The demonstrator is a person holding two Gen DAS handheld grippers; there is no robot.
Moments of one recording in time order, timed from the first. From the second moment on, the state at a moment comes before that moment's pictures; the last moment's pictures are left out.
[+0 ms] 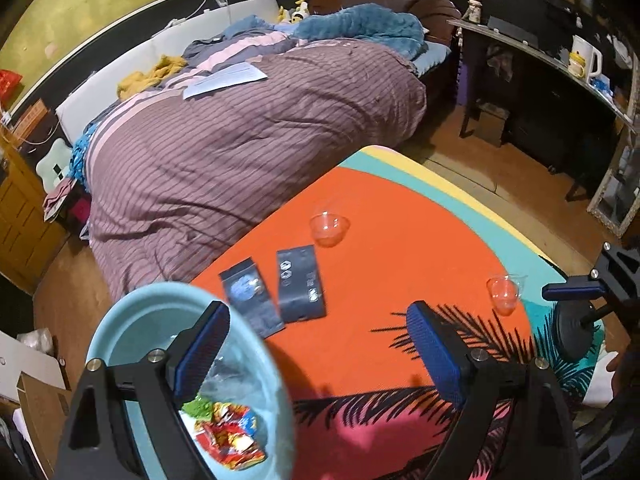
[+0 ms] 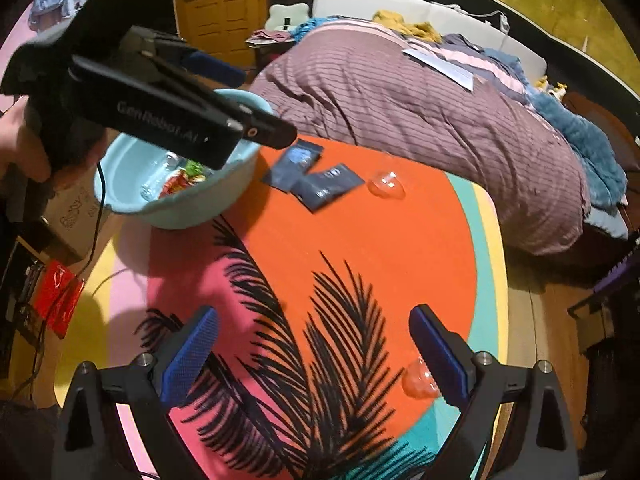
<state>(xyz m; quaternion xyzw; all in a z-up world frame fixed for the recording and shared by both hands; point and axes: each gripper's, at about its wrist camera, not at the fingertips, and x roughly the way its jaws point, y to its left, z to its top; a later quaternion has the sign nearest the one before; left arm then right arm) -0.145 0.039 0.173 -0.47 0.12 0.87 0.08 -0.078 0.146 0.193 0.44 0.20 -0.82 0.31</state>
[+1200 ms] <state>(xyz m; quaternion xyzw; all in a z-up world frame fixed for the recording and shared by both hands) -0.189 0.068 0.140 -0.48 0.09 0.87 0.08 -0.128 0.226 0.168 0.49 0.13 -0.84 0.18</state>
